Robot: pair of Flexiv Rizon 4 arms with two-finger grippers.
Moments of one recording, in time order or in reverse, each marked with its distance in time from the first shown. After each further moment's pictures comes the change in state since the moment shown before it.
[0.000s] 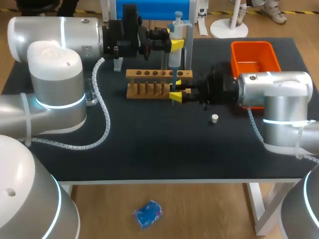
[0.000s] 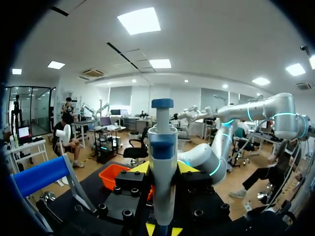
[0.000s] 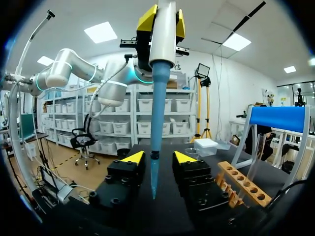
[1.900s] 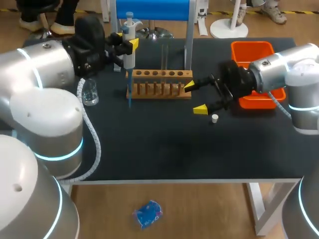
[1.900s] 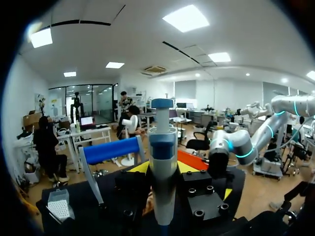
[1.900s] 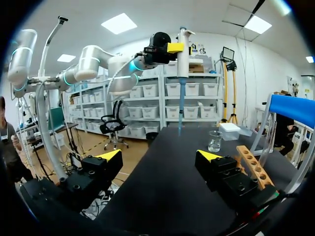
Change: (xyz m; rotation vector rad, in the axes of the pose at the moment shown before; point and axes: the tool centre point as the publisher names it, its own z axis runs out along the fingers) left arm -0.023 0.016 -0.118 -0.065 -0.637 -0.046; right arm 0.025 -0.015 -0.054 0.141 0.269 0.005
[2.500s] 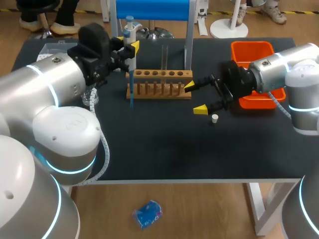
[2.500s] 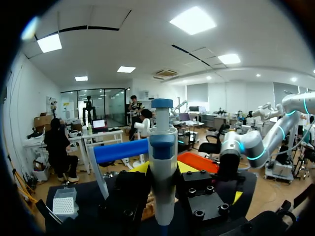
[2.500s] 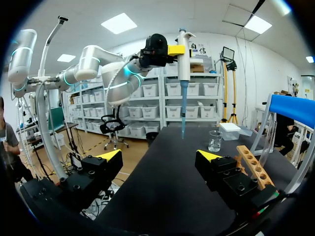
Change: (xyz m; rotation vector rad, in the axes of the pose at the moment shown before) left arm -0.009 0.007 0.004 0.036 -0.124 0.001; right arm 0.000 0.000 0.000 0.001 0.000 0.000
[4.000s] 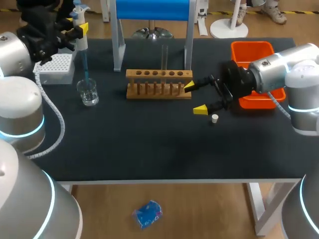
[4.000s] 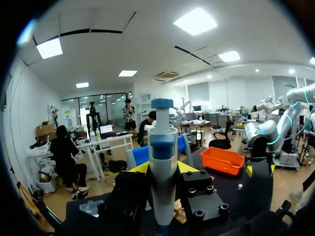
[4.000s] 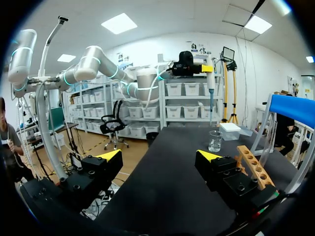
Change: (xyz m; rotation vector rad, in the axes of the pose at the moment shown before) left arm -0.165 0.014 -0.007 0.024 0.025 0.076; right arm -0.001 0.000 0.000 -0.001 0.001 0.000
